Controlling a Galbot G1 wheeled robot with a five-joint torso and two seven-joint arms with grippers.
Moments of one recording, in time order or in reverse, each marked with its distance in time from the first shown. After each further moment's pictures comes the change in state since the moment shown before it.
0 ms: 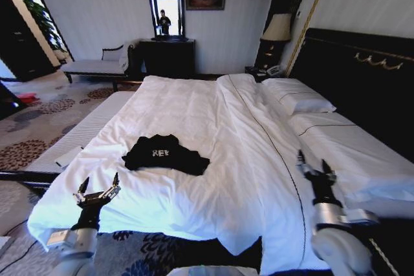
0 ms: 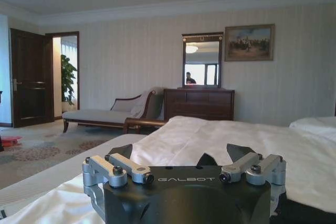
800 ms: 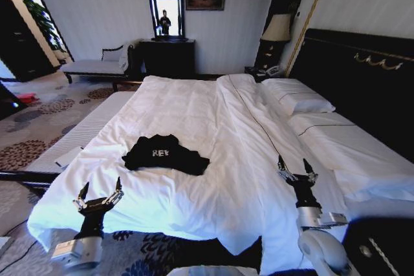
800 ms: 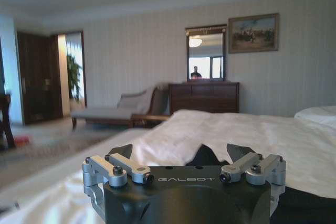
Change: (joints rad) left arm 0.061 -0.082 0.073 -0.049 0.091 0.013 -0.031; right arm 0.035 -0.042 -0.068 -0.125 -0.111 0.157 -0.047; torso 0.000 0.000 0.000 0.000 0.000
